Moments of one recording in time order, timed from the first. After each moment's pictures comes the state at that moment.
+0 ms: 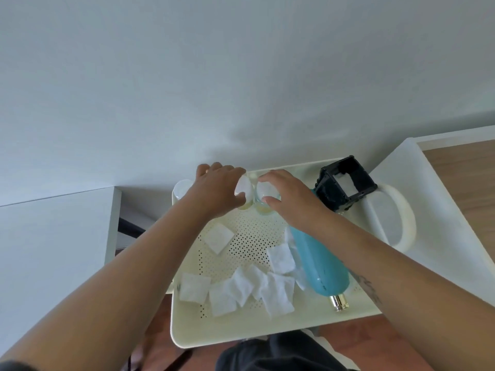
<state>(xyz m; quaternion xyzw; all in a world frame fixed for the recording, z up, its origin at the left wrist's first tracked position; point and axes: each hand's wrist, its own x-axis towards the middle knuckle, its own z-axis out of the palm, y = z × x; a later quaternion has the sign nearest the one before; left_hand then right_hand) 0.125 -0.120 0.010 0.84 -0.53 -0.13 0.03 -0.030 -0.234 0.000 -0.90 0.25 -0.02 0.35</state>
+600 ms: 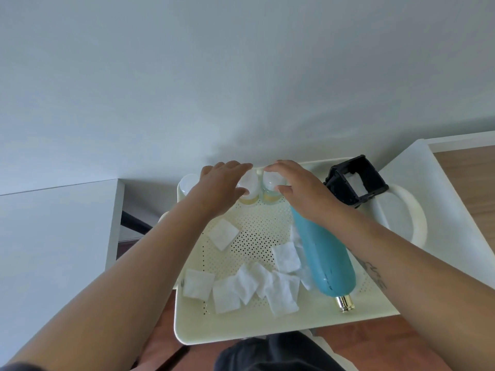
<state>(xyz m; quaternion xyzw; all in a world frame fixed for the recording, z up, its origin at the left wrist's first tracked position) 0.132 -0.110 0.000 0.84 -0.52 -0.15 0.11 -0.024 -0.252 -0.015 -0.89 0.23 -0.03 0.38</state>
